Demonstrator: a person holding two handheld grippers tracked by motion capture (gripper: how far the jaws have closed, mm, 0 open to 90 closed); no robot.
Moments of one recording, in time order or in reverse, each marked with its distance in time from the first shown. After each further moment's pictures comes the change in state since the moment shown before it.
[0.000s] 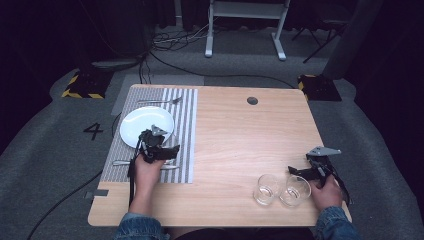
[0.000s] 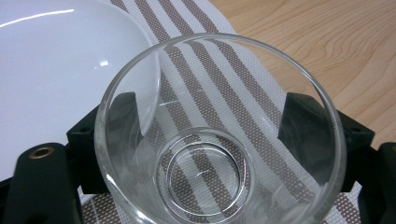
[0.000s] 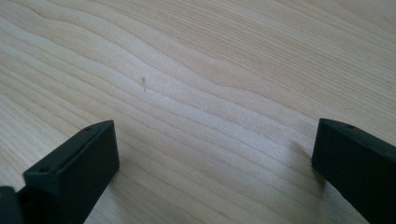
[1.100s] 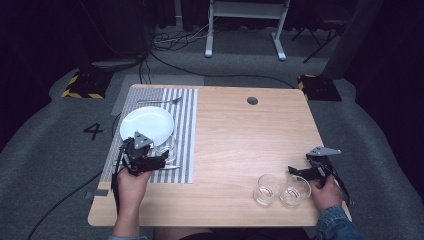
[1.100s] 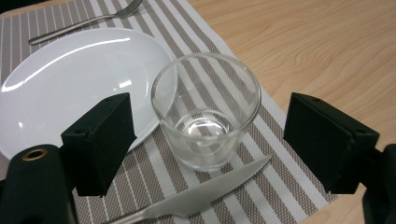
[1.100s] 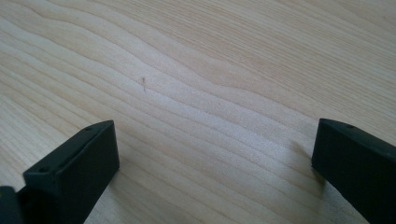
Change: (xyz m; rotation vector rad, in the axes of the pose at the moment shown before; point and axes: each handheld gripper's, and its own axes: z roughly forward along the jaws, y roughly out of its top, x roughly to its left) left arm -0.010 -0.022 -0.080 -0.106 0.050 0.030; right arm 0.000 0.000 0.000 0.000 0.000 0.000
